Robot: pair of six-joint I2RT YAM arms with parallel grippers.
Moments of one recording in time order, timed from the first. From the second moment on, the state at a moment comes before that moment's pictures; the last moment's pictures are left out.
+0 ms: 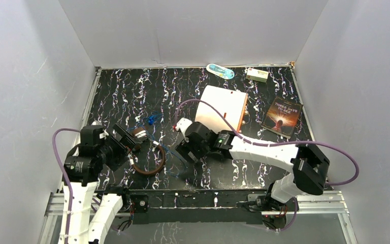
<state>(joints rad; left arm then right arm) -0.05 0.61 0.99 -1.21 0.17 -0.87 1.15 1.51 1.08 -0.45 0.13 0.13</state>
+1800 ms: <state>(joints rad) -0.05 0.62 1.34 -1.27 0.10 -0.82 1.12 1.82 1.46 -0.33 0.19 0.87</state>
